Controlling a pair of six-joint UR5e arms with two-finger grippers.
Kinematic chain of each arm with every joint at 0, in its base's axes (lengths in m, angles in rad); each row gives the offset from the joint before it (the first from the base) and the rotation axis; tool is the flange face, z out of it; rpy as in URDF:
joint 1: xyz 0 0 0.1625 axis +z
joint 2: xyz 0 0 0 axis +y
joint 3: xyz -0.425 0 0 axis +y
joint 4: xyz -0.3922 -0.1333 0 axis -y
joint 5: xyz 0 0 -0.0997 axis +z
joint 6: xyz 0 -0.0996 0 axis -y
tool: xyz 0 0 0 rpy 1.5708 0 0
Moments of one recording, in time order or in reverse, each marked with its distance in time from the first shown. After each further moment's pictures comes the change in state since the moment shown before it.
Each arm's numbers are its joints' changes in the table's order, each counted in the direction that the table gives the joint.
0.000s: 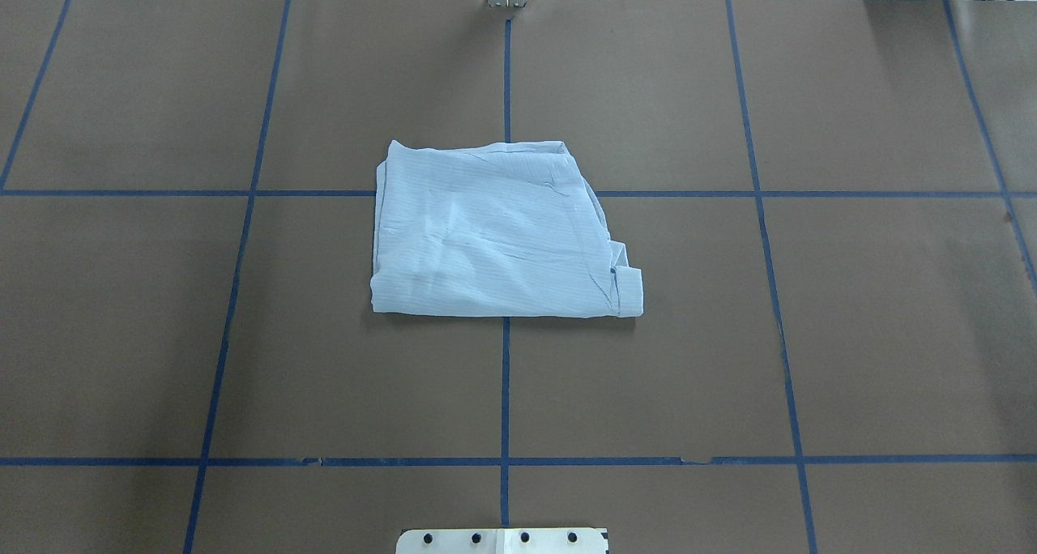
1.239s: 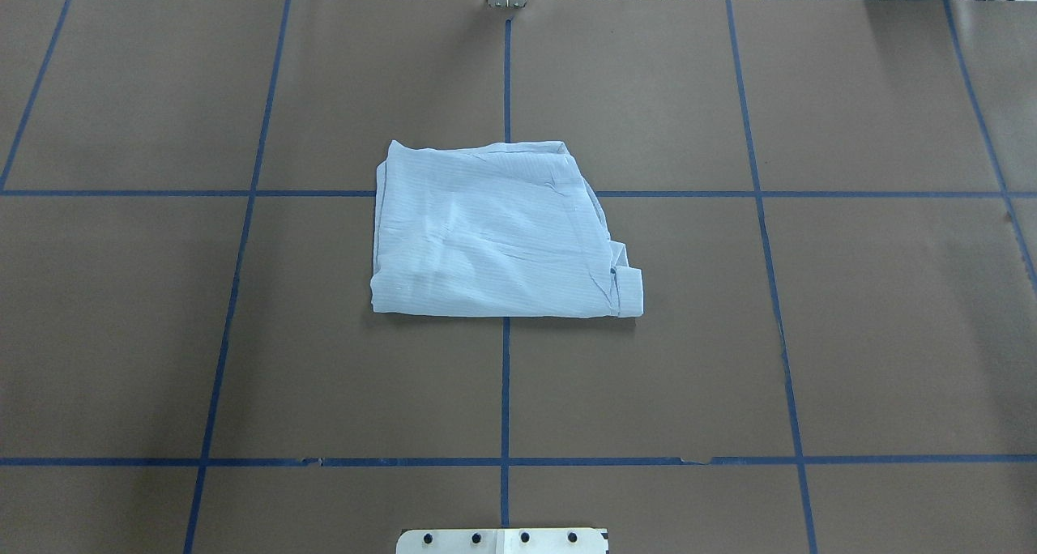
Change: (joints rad) left arm 0.000 -0.001 0.010 -0.080 -0.014 -0.003; right arm -0.001 -0.002 0.001 0.001 -0.014 0.003
